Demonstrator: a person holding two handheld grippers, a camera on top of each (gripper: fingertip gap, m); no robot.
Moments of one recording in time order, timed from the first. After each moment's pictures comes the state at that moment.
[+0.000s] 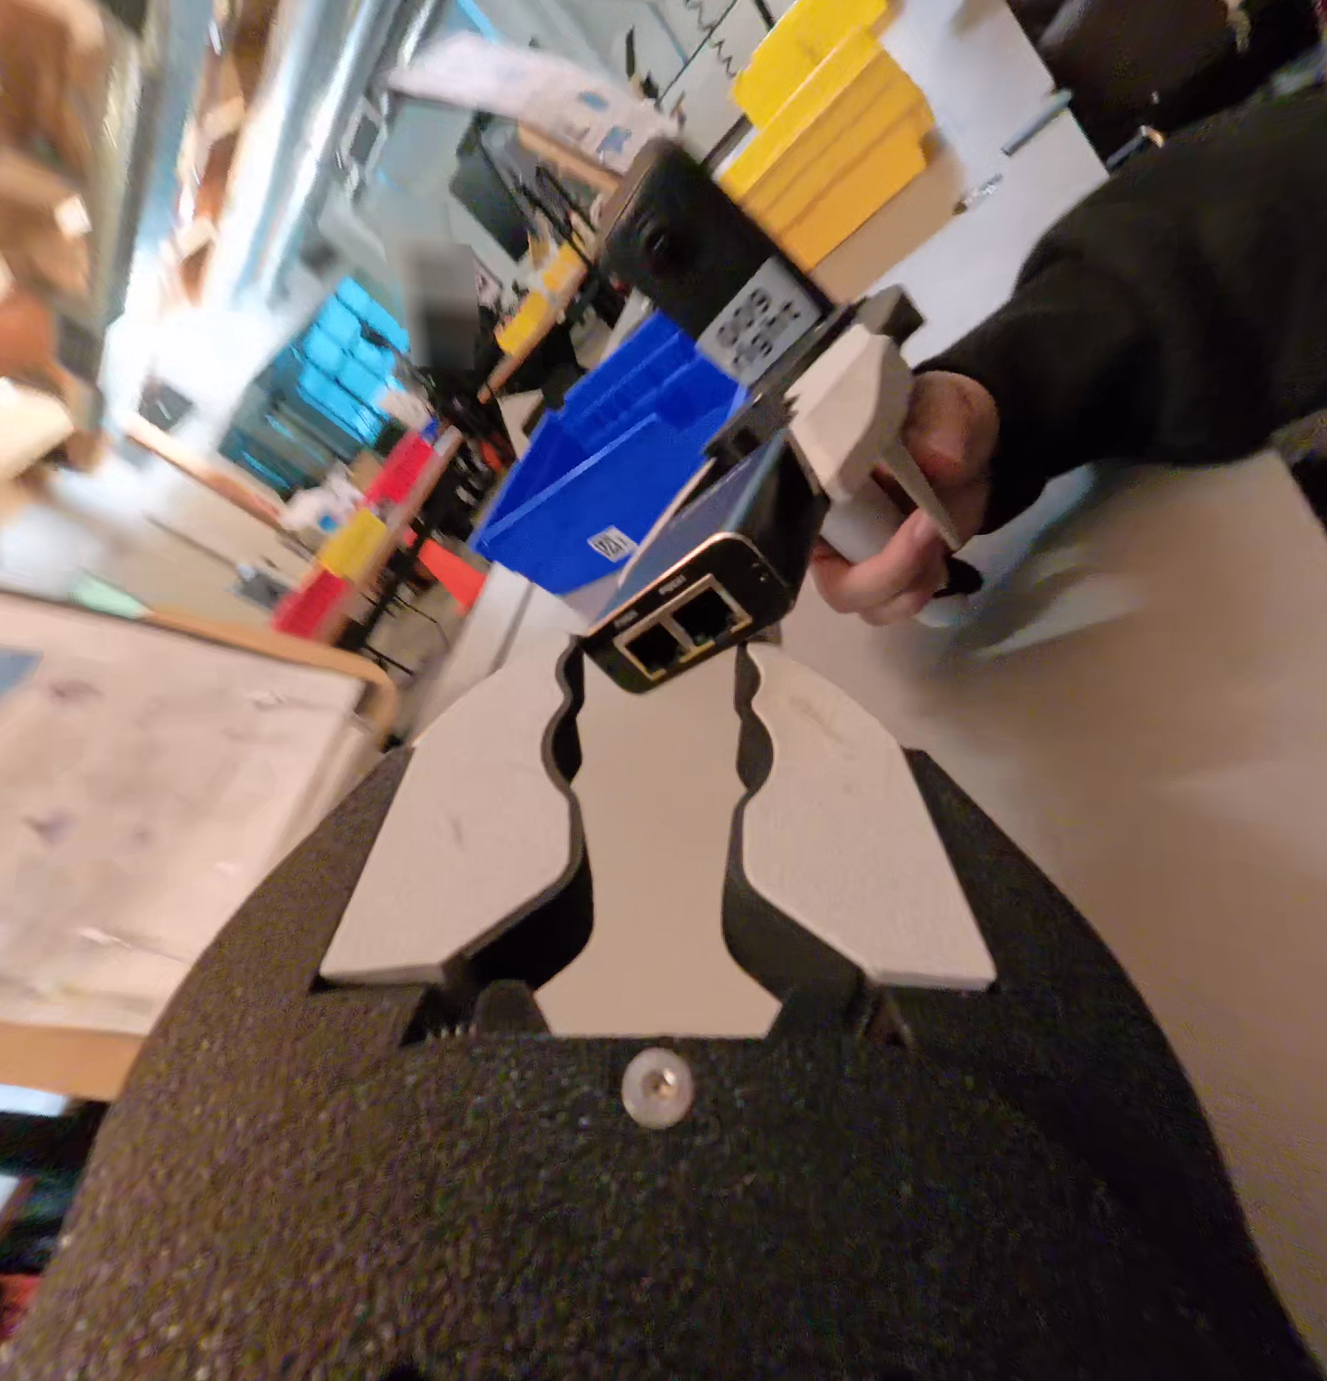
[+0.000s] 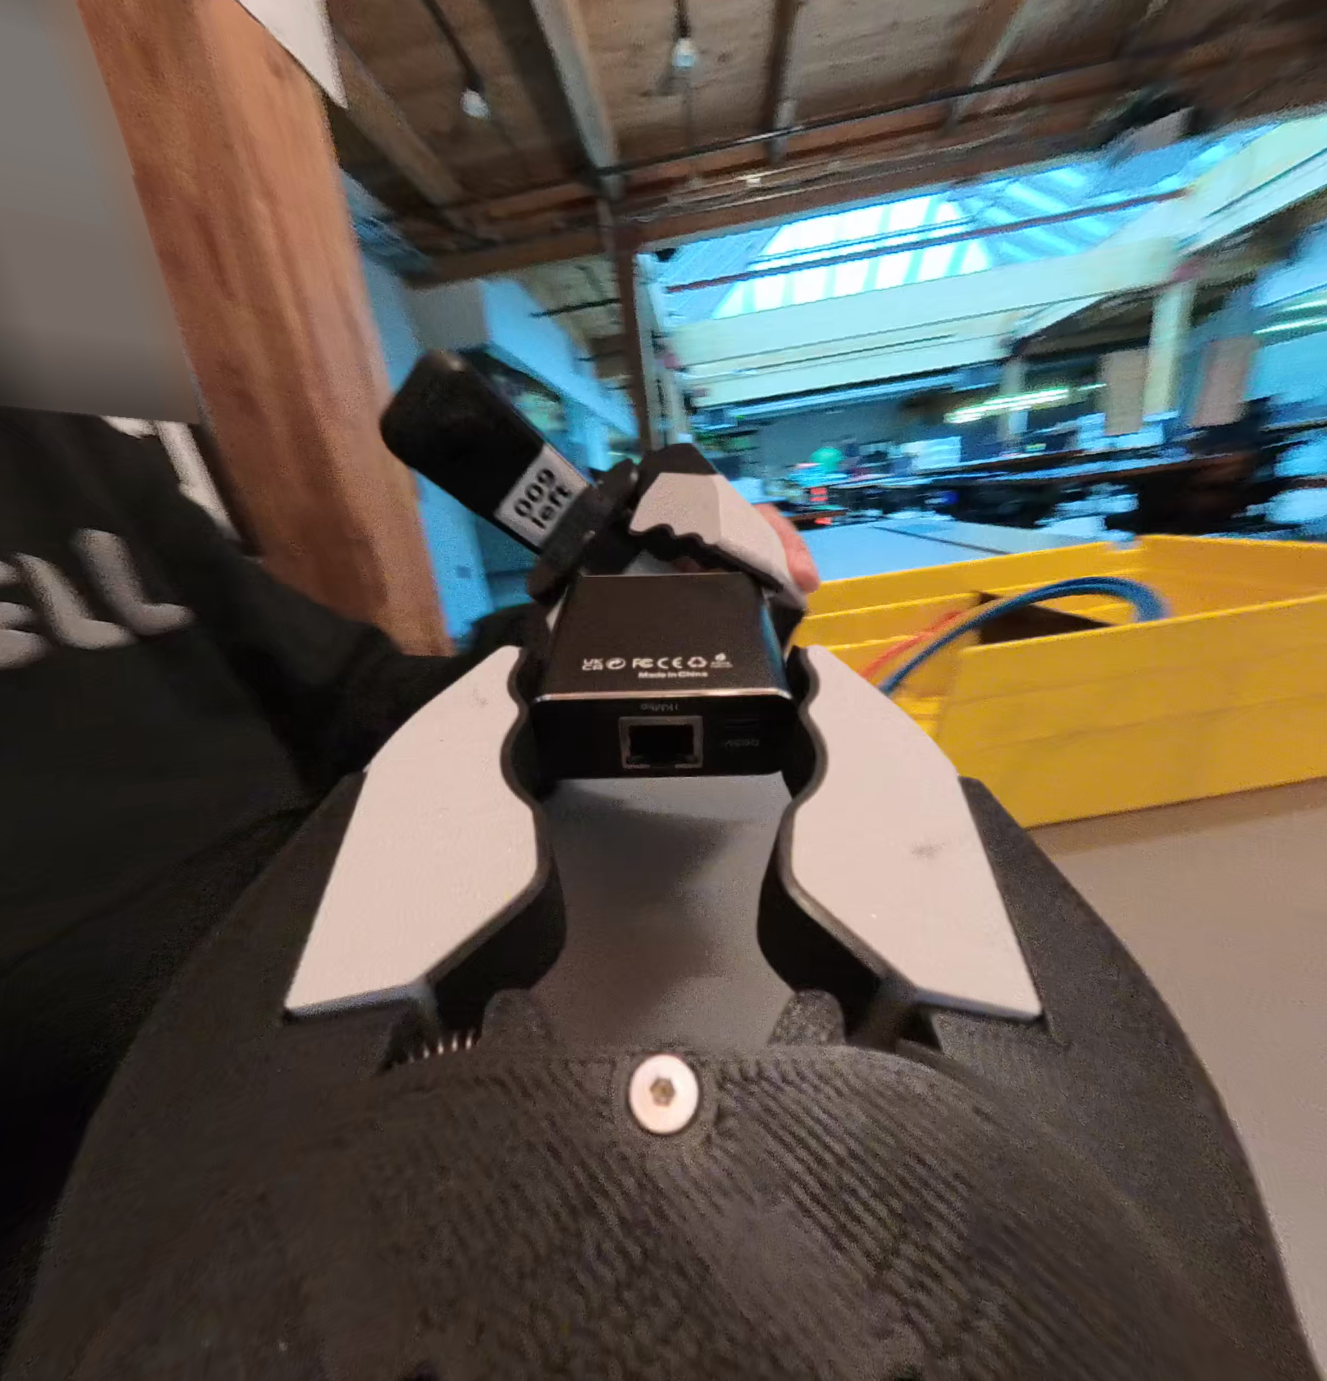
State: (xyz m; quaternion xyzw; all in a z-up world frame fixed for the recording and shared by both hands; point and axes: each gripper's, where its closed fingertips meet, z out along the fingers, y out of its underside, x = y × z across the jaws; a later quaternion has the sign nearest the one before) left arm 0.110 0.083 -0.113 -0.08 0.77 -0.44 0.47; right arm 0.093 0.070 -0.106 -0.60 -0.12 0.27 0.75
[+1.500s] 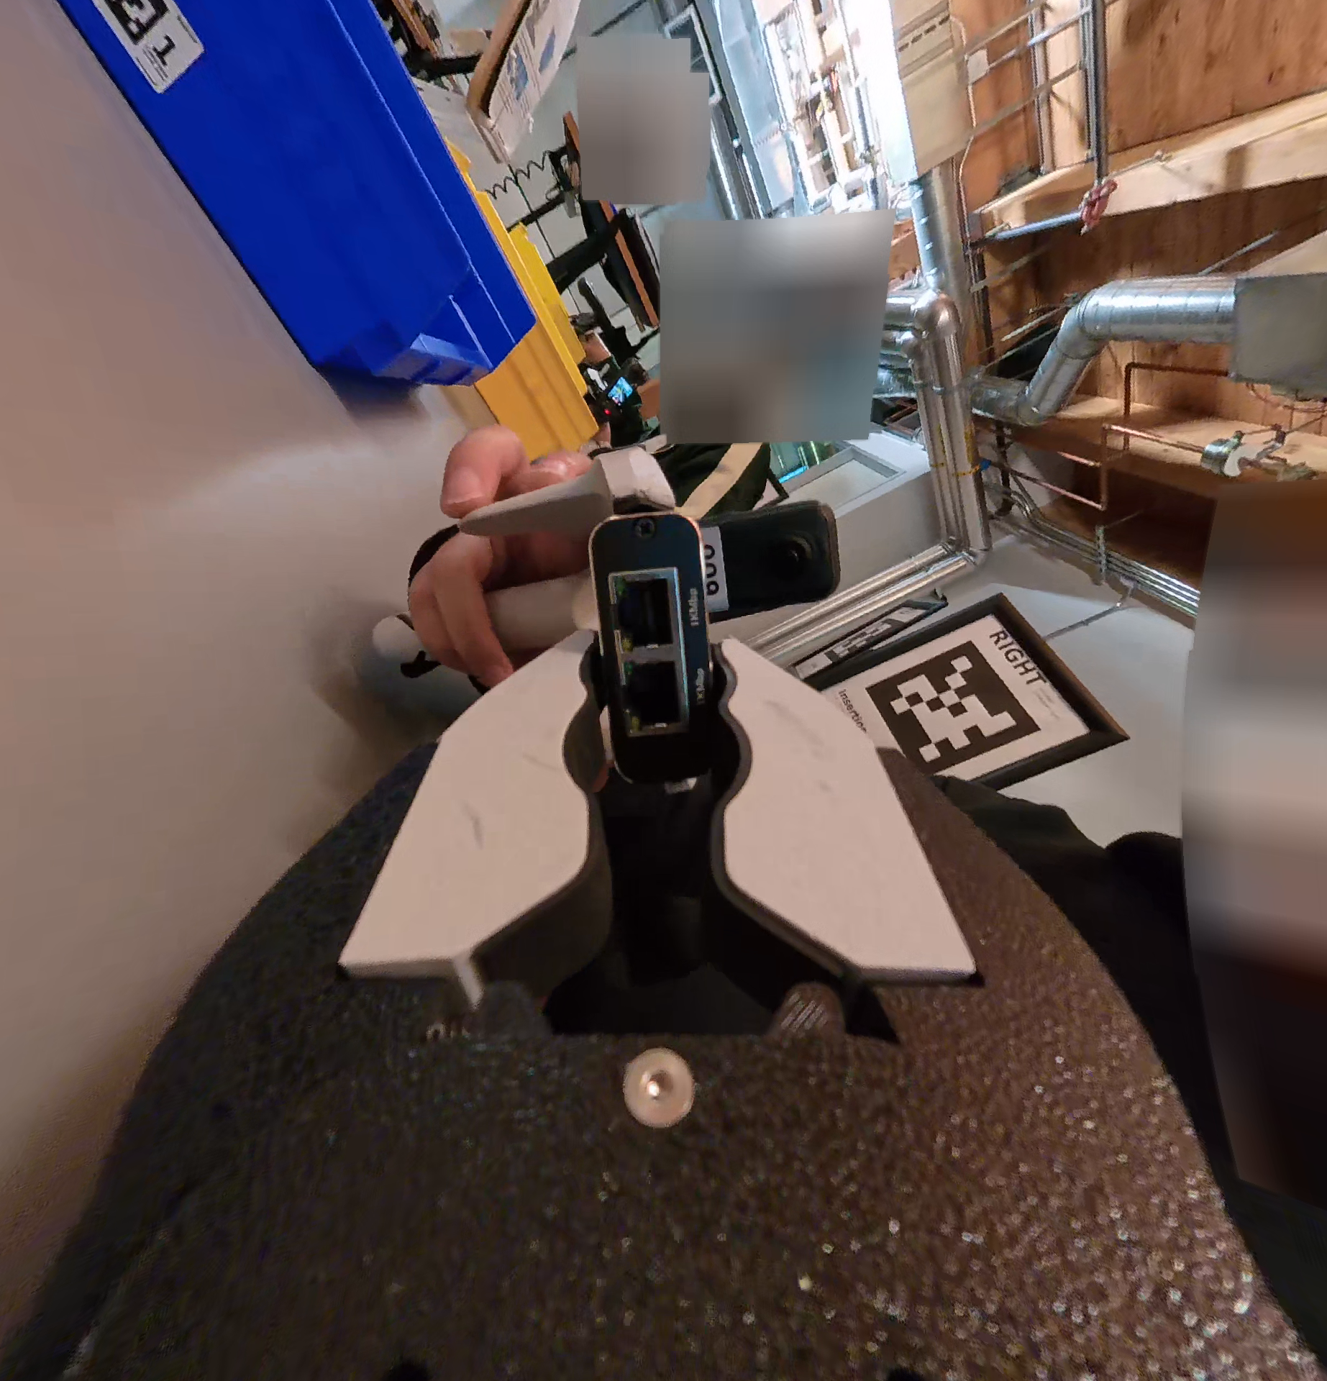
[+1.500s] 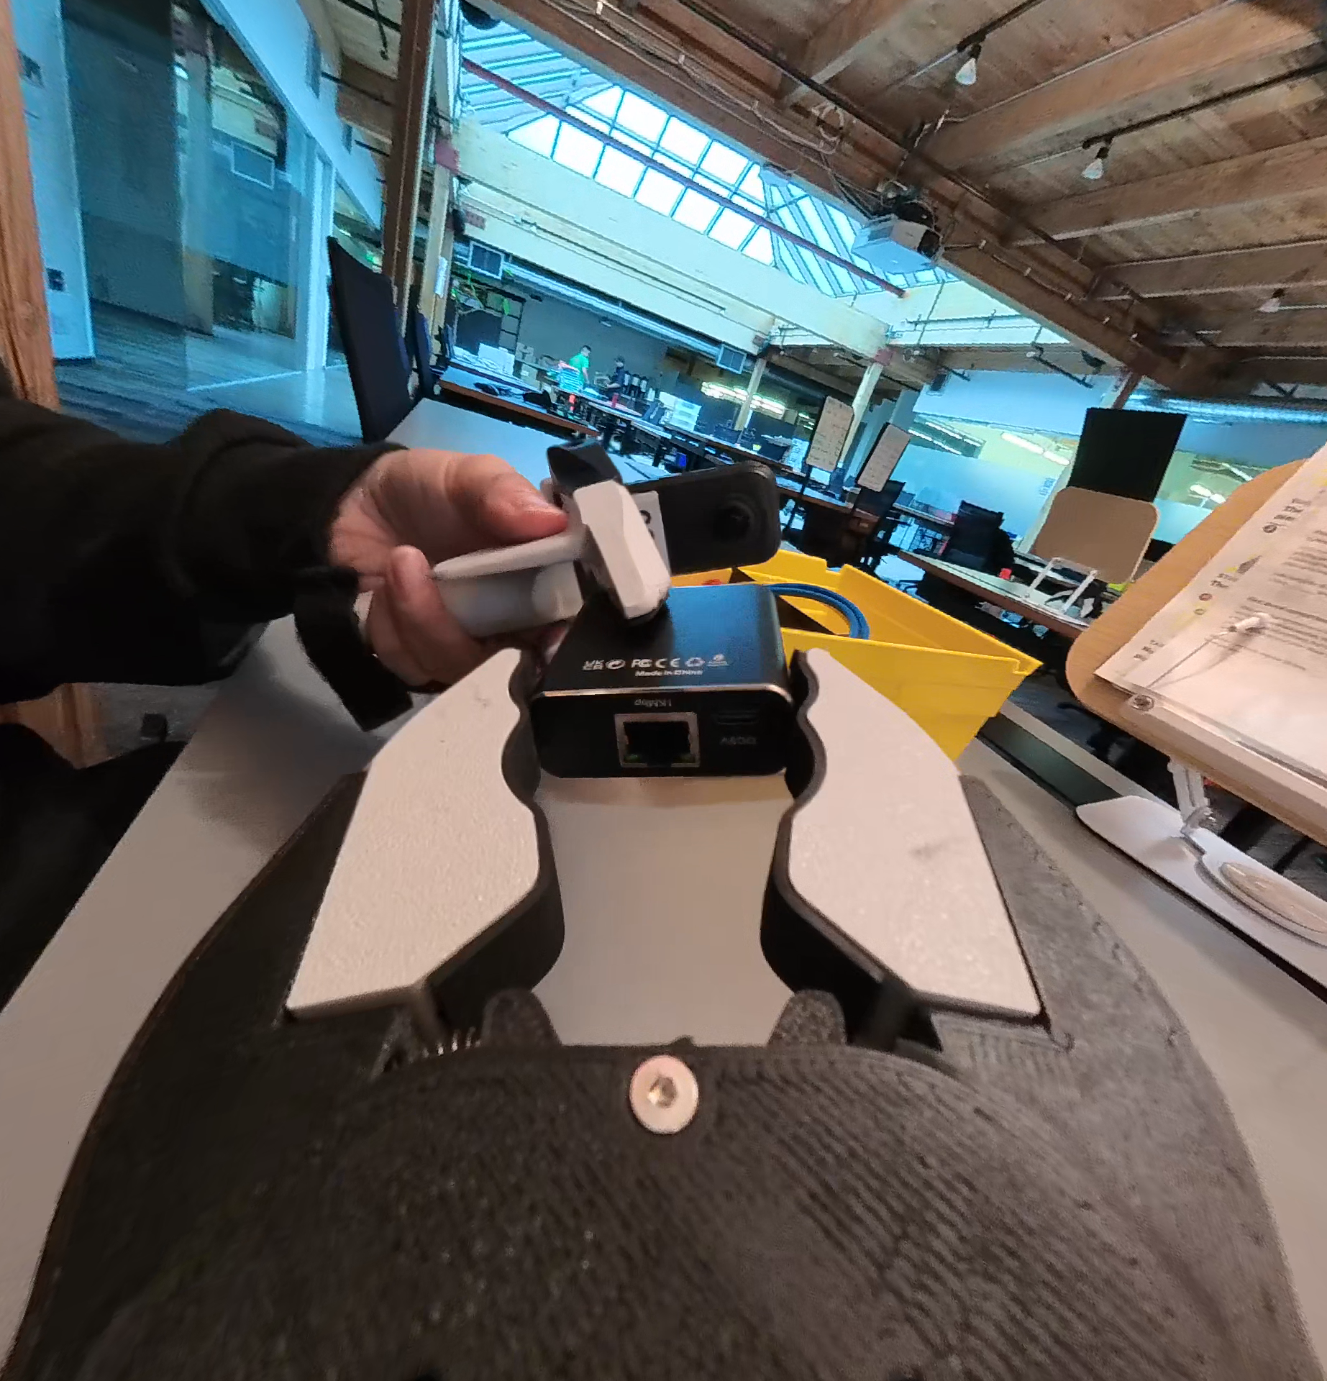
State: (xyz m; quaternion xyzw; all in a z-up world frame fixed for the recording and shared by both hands) left arm 0.117 0.060 -0.127 -0.47 0.48 -0.70 -0.24; right arm 0.114 0.078 -0.123 -0.63 -0.18 -0.02 0.75
